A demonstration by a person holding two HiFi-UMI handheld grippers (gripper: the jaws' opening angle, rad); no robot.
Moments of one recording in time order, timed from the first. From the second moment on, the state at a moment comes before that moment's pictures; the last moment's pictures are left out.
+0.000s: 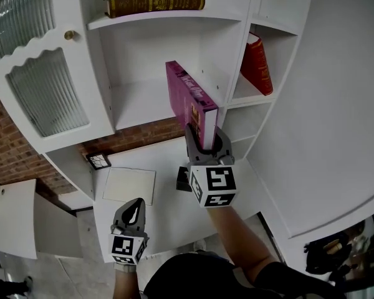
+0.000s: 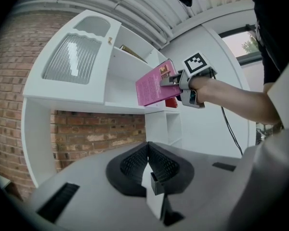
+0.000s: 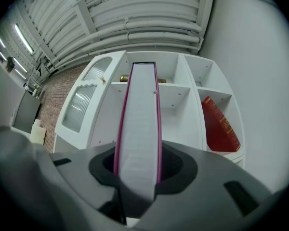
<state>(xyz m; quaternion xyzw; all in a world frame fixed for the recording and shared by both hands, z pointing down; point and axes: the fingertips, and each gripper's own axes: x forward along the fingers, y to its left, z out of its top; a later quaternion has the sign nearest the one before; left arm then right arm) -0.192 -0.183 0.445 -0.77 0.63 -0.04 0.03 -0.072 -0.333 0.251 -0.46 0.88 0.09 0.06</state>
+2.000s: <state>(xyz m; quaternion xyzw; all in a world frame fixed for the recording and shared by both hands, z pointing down) -0.304 0.026 0.485 -0.70 0.72 -0.04 -0.01 -0.205 -0.092 0.435 -0.23 0.97 0.07 0.00</state>
